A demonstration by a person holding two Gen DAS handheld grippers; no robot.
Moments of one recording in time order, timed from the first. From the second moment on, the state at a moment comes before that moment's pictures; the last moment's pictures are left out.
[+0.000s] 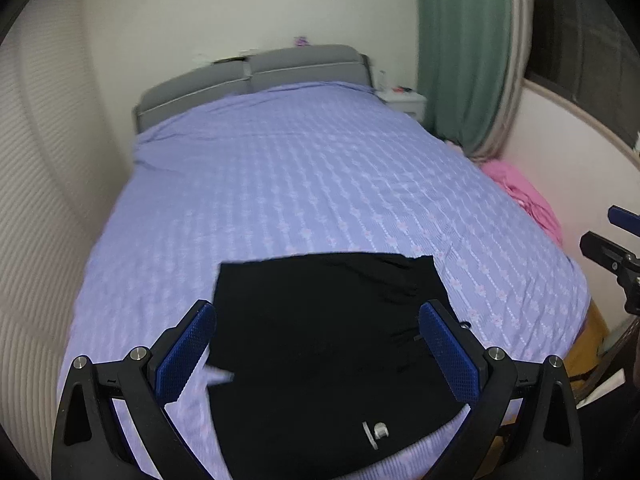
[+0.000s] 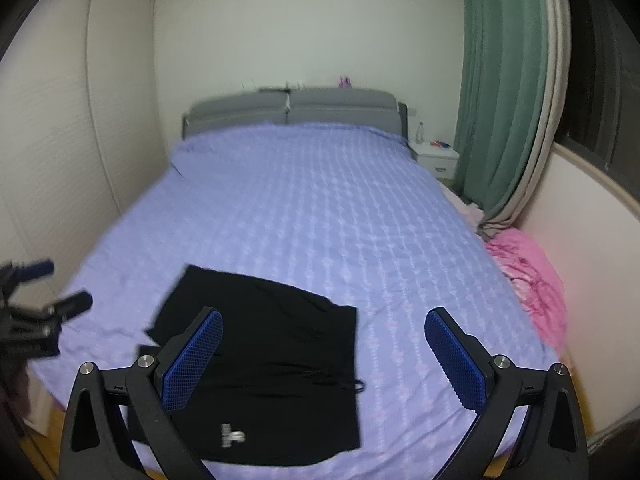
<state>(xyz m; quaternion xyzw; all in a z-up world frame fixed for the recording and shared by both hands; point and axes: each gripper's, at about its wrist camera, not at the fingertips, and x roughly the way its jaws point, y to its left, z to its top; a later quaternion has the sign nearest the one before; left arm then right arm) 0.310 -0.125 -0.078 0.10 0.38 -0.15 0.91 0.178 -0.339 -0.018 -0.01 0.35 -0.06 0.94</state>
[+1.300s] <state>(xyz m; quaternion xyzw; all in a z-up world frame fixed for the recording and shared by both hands) 0.614 -0.289 -0.385 0.30 0.45 -0.49 0.68 0.467 -0.471 -0.367 0.10 0.57 0.00 0.81</state>
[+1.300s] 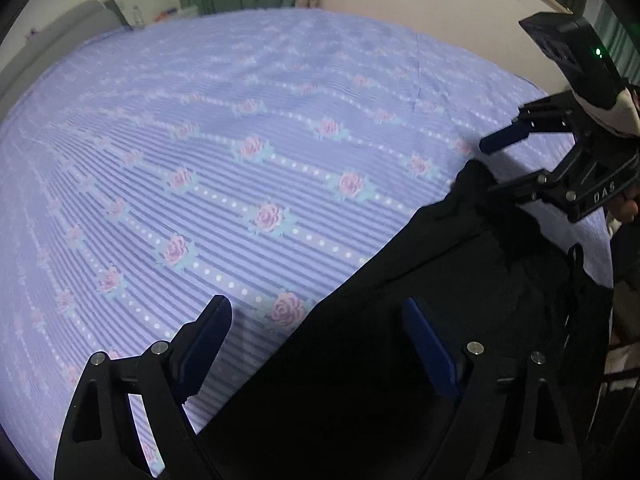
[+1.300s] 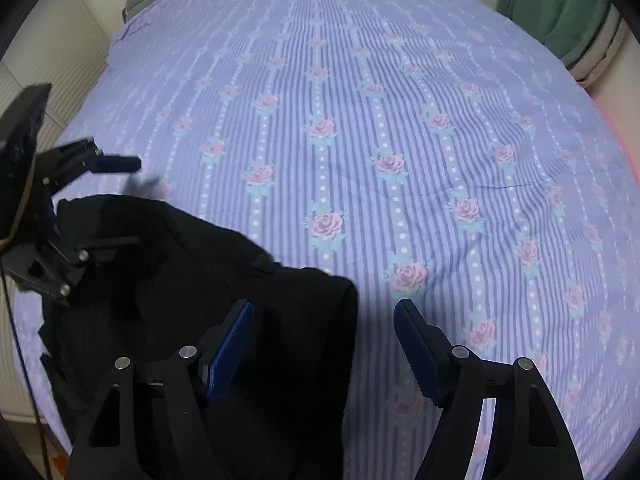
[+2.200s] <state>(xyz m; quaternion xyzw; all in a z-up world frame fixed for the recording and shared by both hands) 0.626 -0.300 -0.412 0.35 0.50 -0.51 0.60 0.571 -0.419 -0.417 -0.09 0.72 0.26 0.64</state>
